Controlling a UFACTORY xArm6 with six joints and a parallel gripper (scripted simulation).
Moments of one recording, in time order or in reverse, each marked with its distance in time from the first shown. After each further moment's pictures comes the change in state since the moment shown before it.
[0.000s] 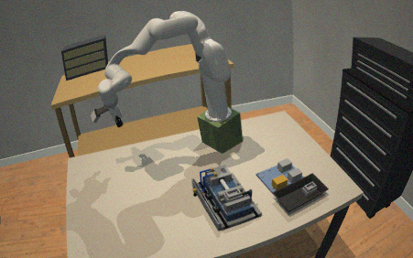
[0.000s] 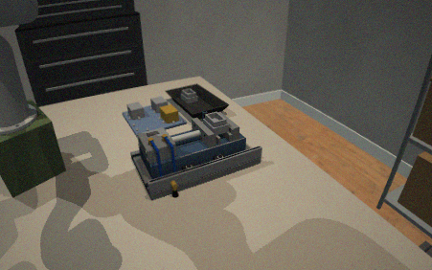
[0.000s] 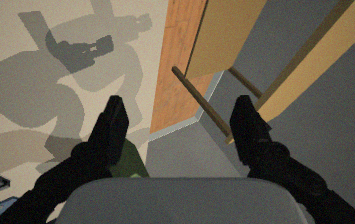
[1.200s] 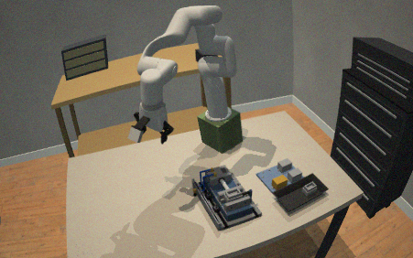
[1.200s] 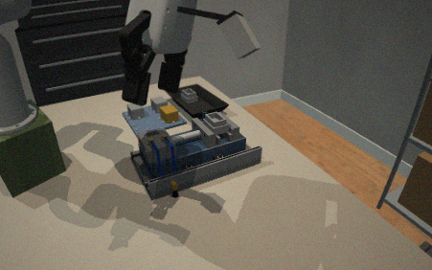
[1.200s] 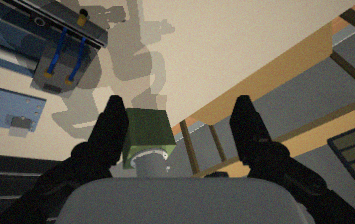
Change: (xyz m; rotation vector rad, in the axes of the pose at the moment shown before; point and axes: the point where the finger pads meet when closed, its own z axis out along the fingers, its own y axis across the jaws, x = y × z) arm -0.105 -0.261 -0.204 0.205 0.255 -0.600
